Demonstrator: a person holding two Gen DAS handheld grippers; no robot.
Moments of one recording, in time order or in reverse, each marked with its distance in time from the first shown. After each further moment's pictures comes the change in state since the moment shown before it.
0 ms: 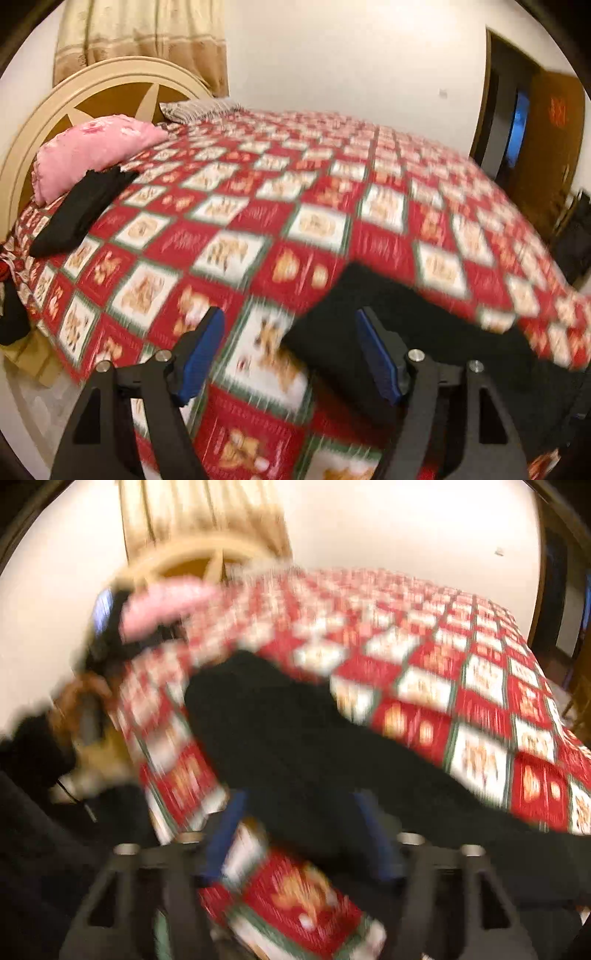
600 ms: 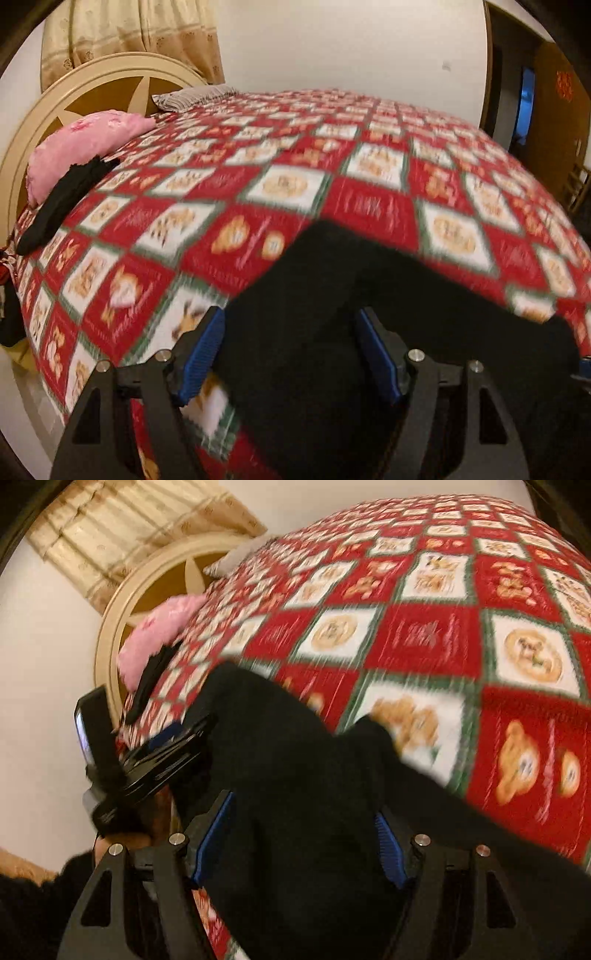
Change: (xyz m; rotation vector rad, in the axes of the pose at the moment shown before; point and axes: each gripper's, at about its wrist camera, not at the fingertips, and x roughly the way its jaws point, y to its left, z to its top) left arm 0.070 -0.053 -0.043 0.083 0.069 0.112; right arm 0.175 -0.019 0.039 0.270 0.256 0.208
